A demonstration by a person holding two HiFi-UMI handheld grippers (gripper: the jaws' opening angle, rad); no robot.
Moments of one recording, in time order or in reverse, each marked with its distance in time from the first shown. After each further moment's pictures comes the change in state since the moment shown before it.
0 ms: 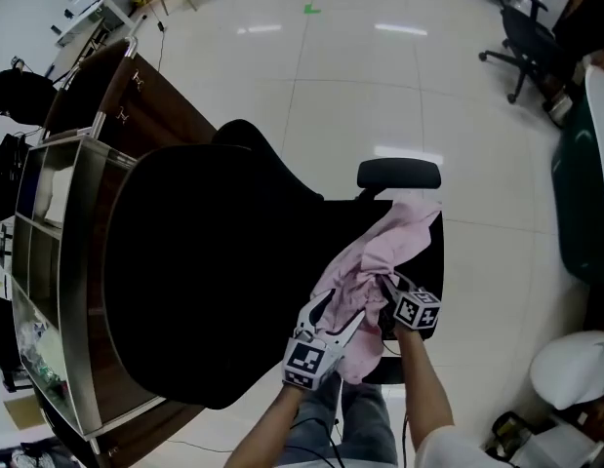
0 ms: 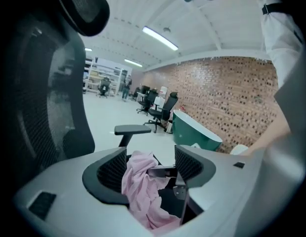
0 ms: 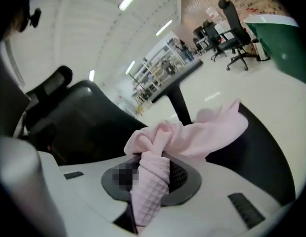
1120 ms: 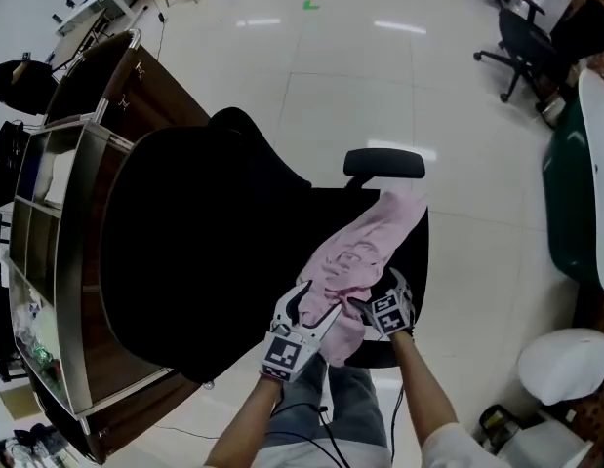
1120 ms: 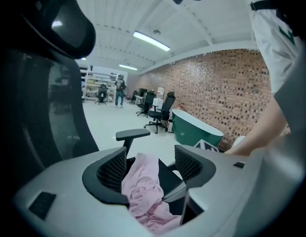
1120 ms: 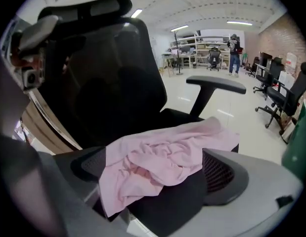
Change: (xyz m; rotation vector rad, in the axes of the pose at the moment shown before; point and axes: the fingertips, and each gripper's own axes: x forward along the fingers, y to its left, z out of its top) left arm -0.042 -0.016 0.007 0.130 -0.009 0.023; right arm -0.049 0.019 -0.070 -0.642 0.468 -0.125
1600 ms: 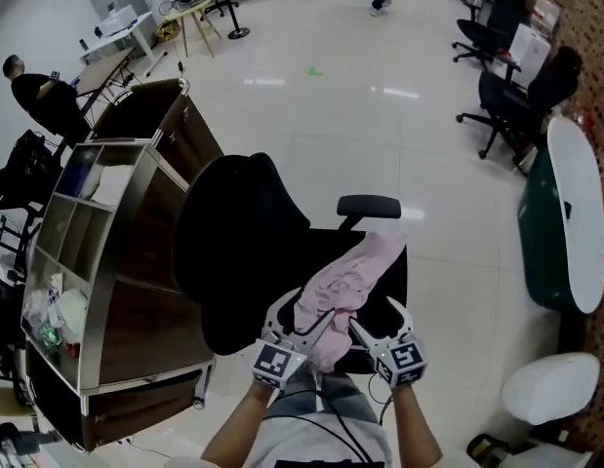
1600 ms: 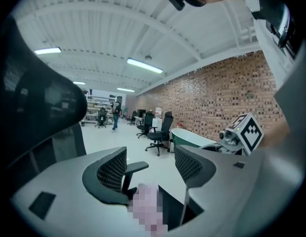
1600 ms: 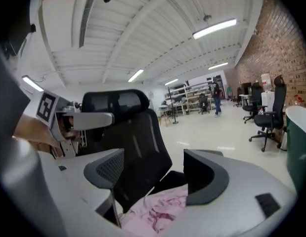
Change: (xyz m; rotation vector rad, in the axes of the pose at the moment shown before) left arm -0.088 -0.042 0.138 0.126 -0.248 0.039; right arm -0.267 0.072 0.143 0.025 -0.616 -0.031
